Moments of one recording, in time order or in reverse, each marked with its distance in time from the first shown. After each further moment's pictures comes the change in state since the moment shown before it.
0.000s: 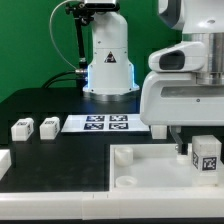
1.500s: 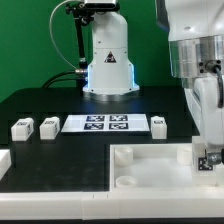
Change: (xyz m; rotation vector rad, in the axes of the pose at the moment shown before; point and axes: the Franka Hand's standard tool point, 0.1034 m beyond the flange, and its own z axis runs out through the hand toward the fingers) arm 0.002 0.001 0.003 0.099 -0.070 1.600
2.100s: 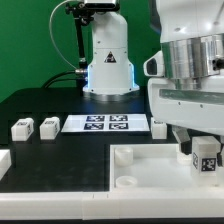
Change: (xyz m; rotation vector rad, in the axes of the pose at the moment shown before) arm 0.010 -0.003 0.001 0.029 0.006 -0.711
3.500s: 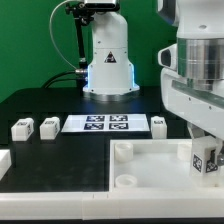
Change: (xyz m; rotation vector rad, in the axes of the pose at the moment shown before) arm -0.002 -0.008 -0.003 -0.164 -0.018 0.462
